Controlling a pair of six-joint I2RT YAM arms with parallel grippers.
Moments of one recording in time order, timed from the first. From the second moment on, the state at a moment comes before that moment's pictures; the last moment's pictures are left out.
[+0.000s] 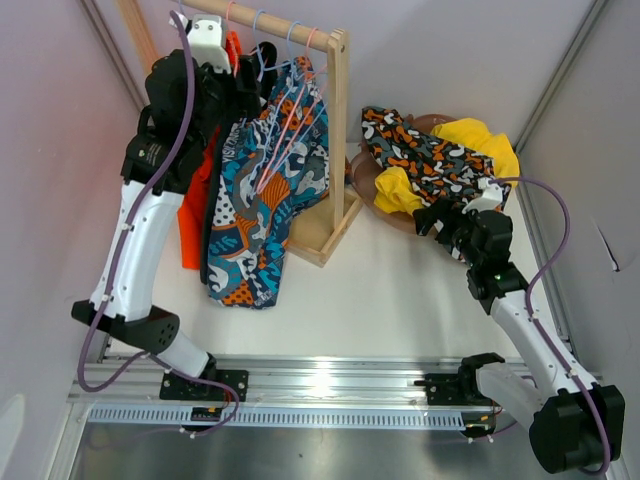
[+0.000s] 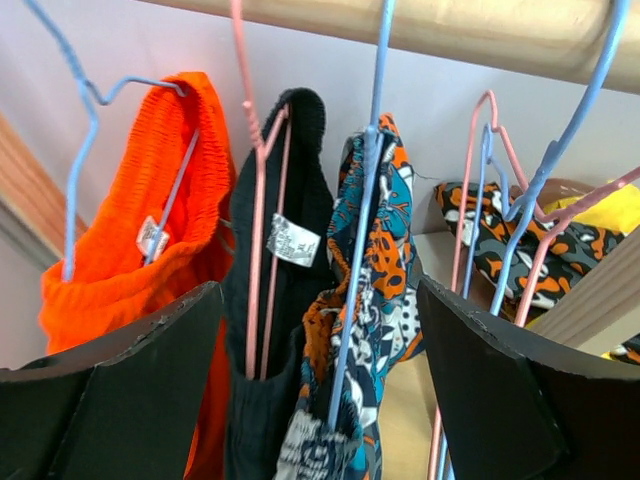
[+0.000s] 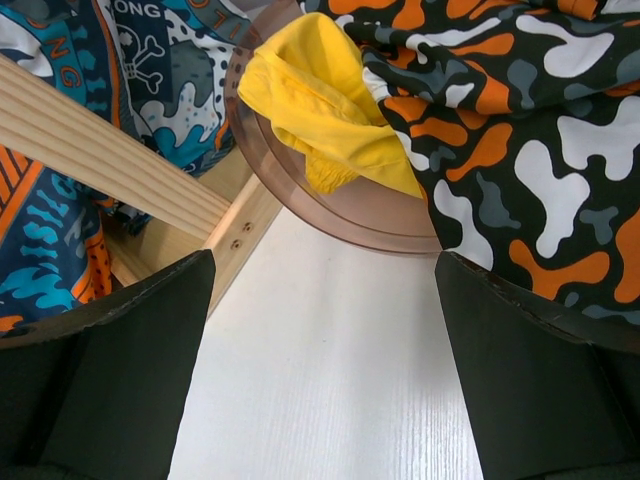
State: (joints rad) left arm -0.39 1.55 2.15 -0.66 -0.23 -0.02; right arm 0.19 0.95 0.67 0.07 -0.07 0.41
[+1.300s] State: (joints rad) left arm -0.33 1.74 2.37 -0.80 0.01 -0.09; right arm 0.39 0.87 0.72 0.03 -0.05 0.36
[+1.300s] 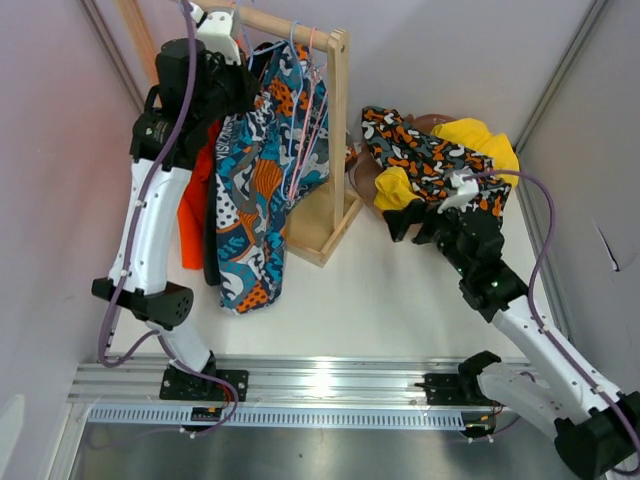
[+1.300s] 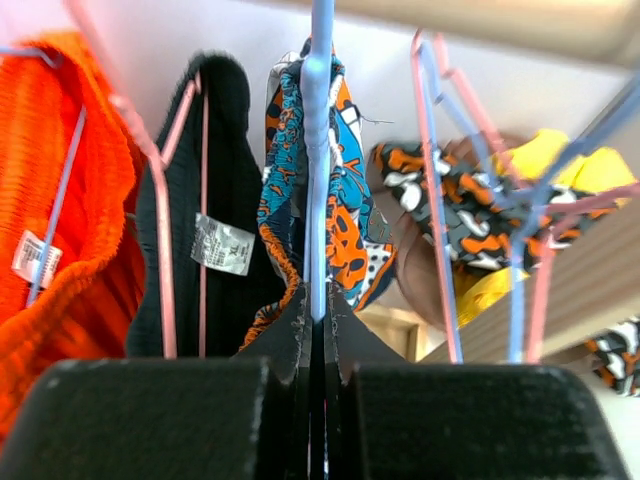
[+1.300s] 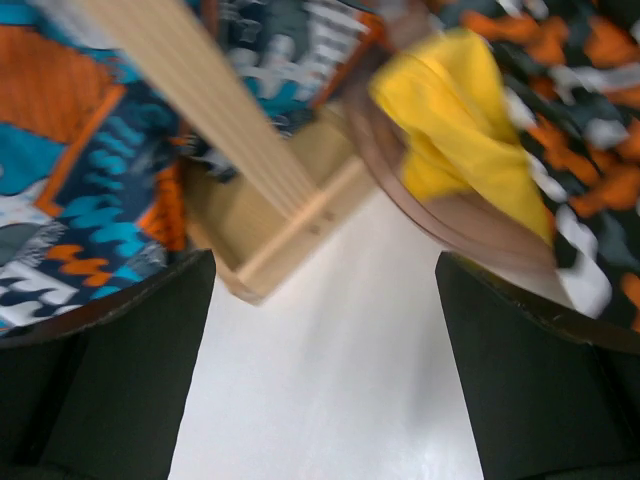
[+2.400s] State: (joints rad) left arm -0.33 1.37 2.15 -0.83 0.09 -0.13; right arm 1.40 1.92 1.90 0.07 0.64 0.08
